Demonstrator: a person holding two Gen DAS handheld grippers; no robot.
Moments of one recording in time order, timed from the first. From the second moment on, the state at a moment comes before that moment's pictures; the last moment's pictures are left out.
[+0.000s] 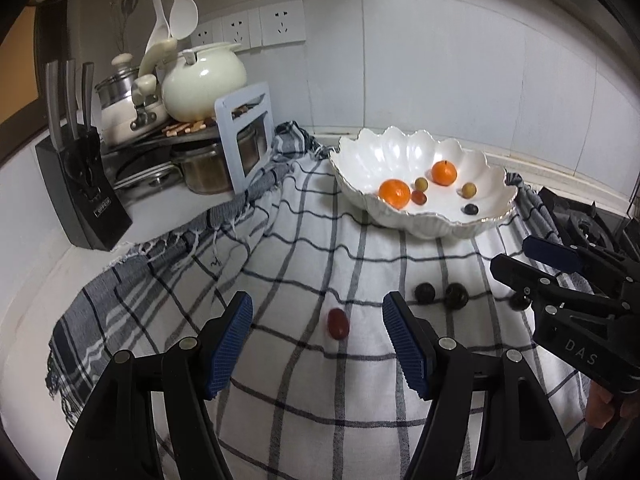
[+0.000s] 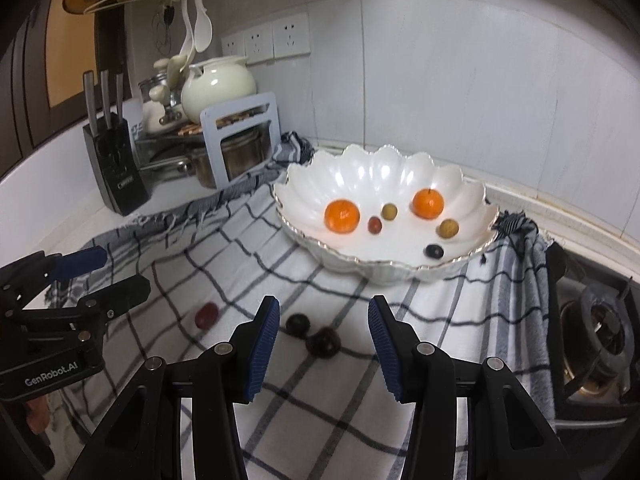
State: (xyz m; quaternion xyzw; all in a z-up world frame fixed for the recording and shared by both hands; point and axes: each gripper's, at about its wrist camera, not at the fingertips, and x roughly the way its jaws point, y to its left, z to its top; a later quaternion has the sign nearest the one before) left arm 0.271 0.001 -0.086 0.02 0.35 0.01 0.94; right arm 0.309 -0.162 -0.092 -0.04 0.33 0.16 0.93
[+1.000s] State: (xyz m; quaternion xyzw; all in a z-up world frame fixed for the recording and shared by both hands) left arm 0.306 -0.016 -0.151 0.03 0.40 -0.02 0.91; right arm 0.331 -0.155 -0.145 -0.04 0.40 0.18 0.90
